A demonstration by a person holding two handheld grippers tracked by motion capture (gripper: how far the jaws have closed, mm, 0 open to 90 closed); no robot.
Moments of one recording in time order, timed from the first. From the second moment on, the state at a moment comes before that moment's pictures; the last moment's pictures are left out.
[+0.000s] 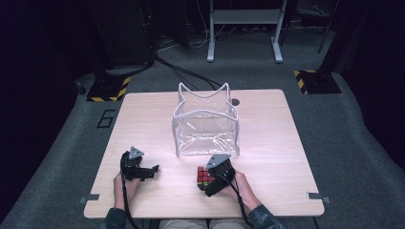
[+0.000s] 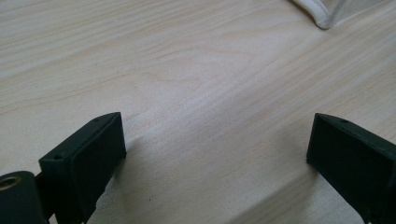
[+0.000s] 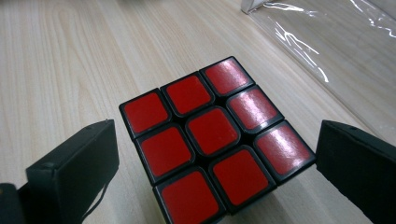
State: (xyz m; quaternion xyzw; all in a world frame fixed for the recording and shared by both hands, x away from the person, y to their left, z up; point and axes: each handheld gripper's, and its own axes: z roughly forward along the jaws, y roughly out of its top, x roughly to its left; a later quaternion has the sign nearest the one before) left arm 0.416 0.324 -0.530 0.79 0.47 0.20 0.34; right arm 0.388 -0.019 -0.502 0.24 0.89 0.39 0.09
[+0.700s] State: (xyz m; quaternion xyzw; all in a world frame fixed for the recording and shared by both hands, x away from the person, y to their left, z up) left arm 0.416 0.325 -0.530 0.79 0.47 0.20 0.33; right arm 0.388 -0.022 -0.512 0.24 0.89 0.38 0.08
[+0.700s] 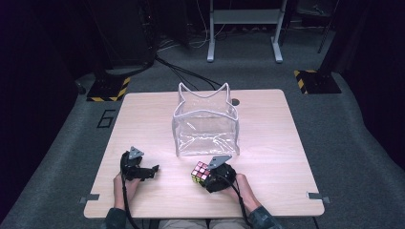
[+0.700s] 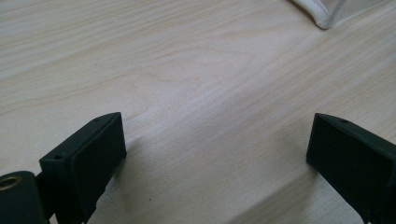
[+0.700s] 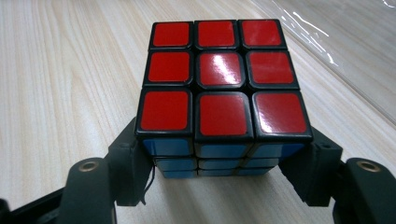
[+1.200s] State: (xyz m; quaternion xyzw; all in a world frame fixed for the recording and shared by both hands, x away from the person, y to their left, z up) left arm 0.416 0.325 -0.530 0.79 0.47 0.20 0.33; right arm 0.386 -0.025 -0.510 0.25 0.88 0.39 0.11
